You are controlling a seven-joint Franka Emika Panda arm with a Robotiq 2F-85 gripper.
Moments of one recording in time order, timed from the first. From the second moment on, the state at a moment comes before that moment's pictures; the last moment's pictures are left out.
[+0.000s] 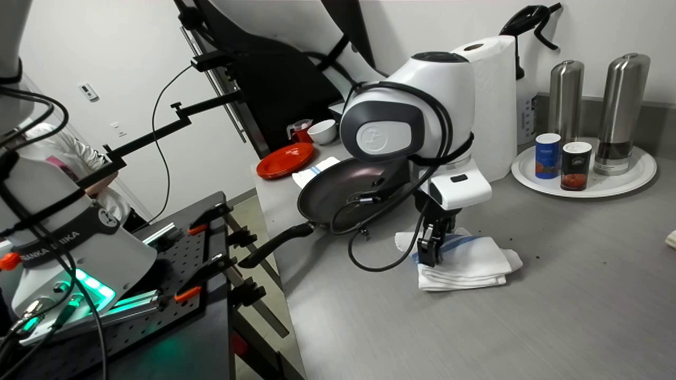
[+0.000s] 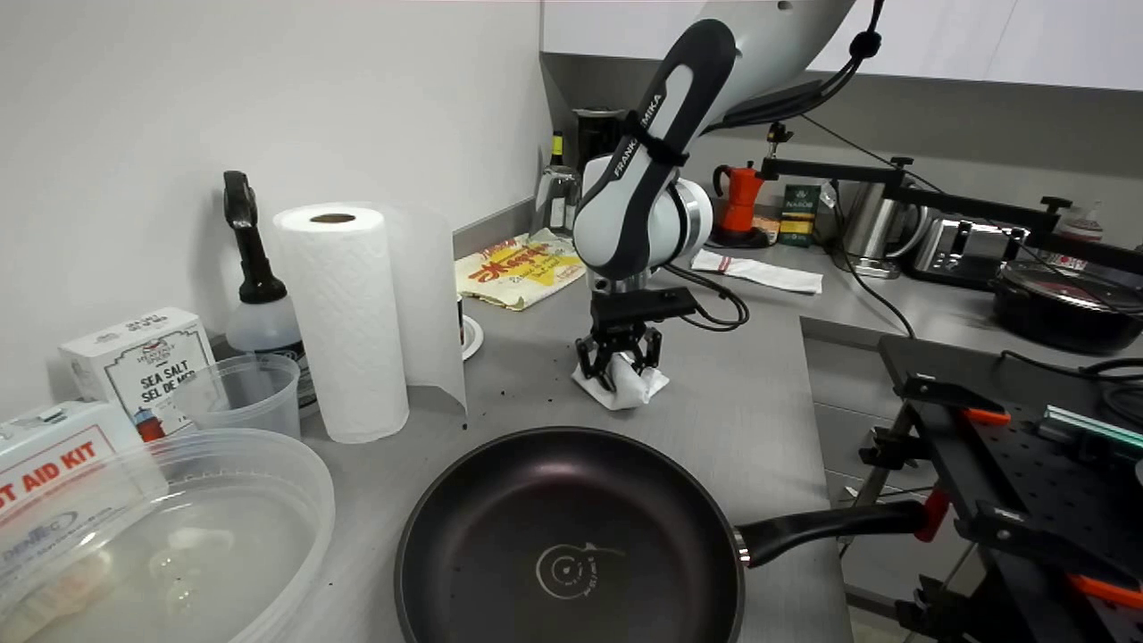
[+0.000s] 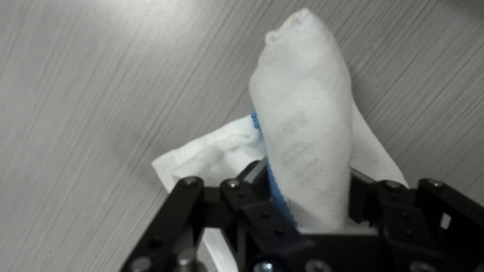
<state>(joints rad) -0.18 0.99 -0.18 -1.76 0.25 2.59 0.49</state>
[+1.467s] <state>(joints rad) -0.18 0.97 -0.18 -1.76 0.25 2.58 0.49</state>
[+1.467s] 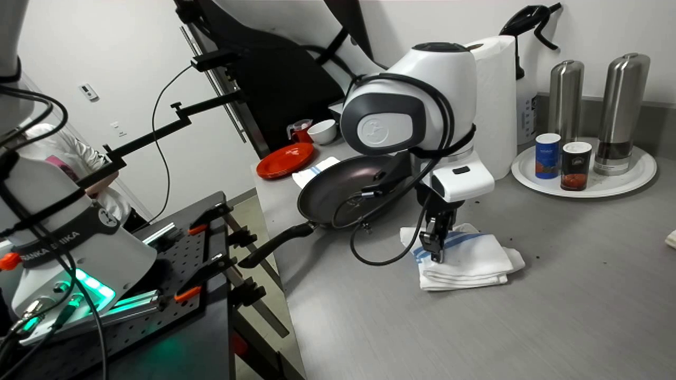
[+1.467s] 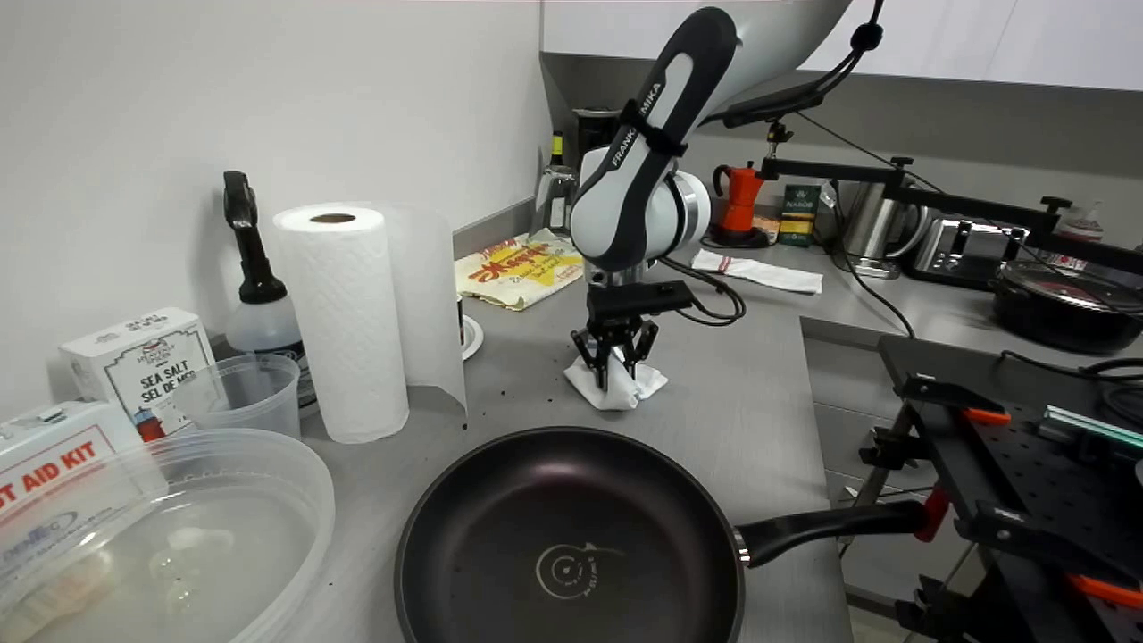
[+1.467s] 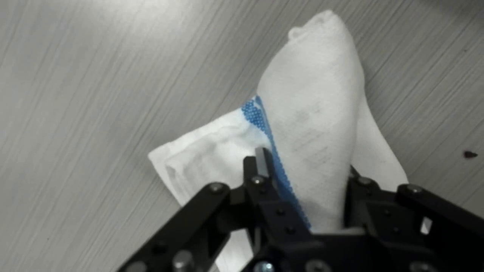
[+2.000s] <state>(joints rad) -0.18 0.97 -0.18 -1.76 0.25 2.56 0.49</state>
